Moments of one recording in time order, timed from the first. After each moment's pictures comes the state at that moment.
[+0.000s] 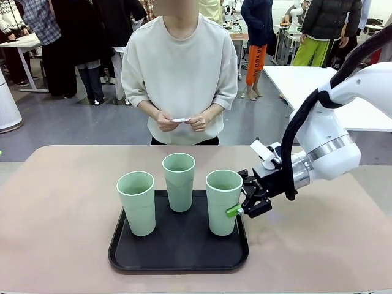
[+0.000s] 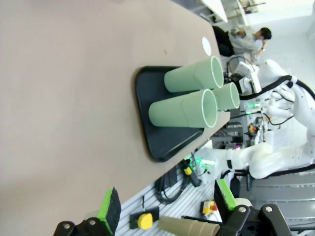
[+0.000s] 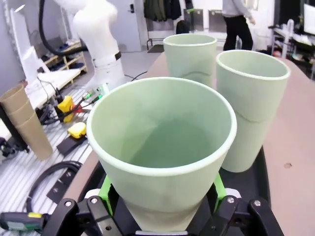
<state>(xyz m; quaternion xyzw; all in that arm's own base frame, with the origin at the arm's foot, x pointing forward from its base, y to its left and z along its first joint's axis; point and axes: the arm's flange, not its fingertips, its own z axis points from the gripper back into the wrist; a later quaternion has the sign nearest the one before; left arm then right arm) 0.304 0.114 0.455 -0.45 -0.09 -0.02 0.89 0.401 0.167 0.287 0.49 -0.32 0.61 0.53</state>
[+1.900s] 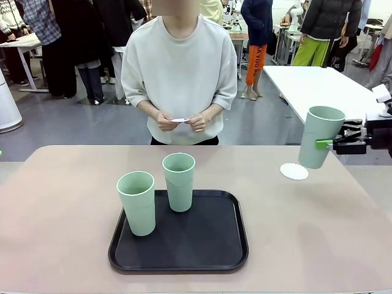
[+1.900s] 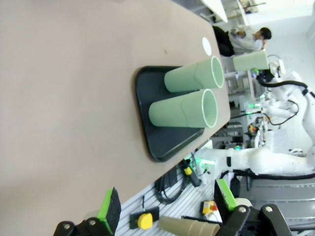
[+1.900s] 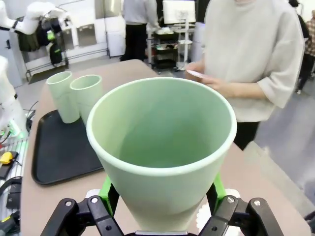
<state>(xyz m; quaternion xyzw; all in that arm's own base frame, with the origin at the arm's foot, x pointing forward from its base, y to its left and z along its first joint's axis) 0.304 0.114 0.455 -0.45 -0.09 -0.02 0.89 0.432 -0.091 0.396 0.32 -0.50 0.43 0.68</state>
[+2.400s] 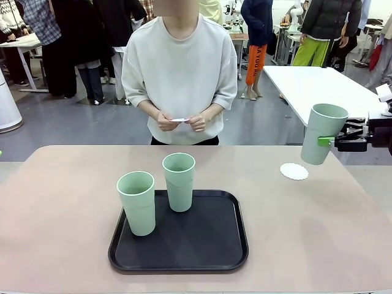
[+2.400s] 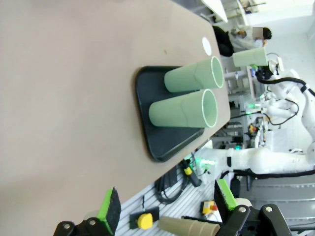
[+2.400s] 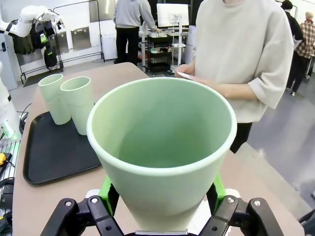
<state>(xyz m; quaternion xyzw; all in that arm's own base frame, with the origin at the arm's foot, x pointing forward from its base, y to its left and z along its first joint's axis) 0.304 0.114 0.455 -0.45 -0.09 -0.02 0.89 0.443 -0.098 0.394 0.31 -0.51 0.42 0.68</state>
